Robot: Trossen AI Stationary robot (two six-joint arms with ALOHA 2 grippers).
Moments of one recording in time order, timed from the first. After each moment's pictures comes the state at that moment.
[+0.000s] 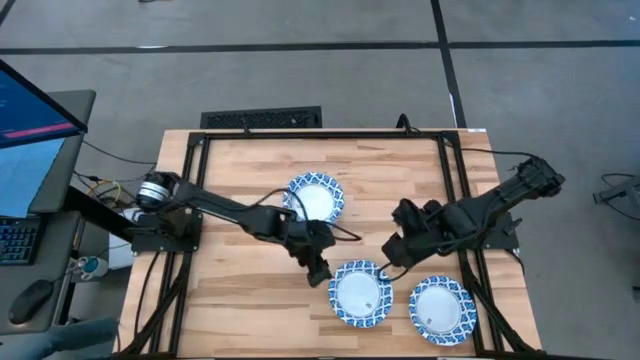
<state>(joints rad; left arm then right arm) -0.20 1.78 1.31 -0.32 0.26 -0.78 0.49 1.42 1.36 -1.37 0.38 1.25</state>
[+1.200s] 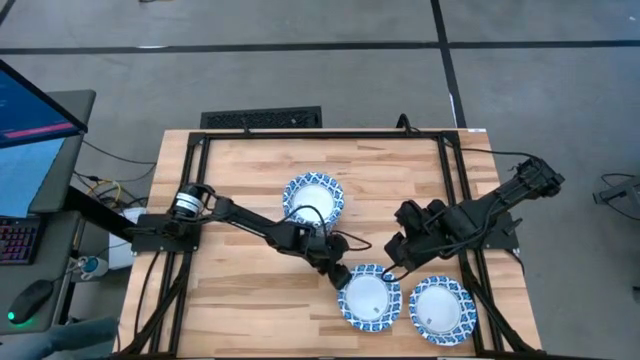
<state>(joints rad) -0.21 2.06 1.35 -0.05 0.19 -0.99 0.52 1.42 1.37 -1.43 0.41 1.30</state>
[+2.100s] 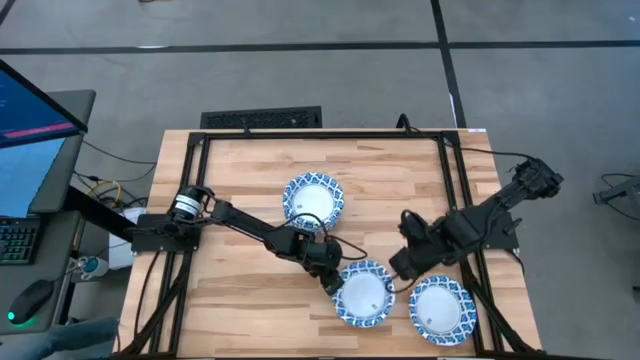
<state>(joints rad) -0.24 2.06 1.35 -0.22 0.10 -0.92 0.56 1.43 1.37 -1.41 0.15 1.41</state>
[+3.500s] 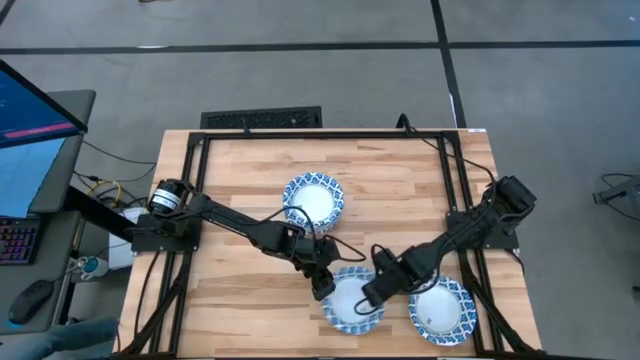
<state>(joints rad) -0.27 1.90 1.35 -0.26 0.16 -0.77 0.58 1.72 1.06 -0.76 -0.05 1.61</state>
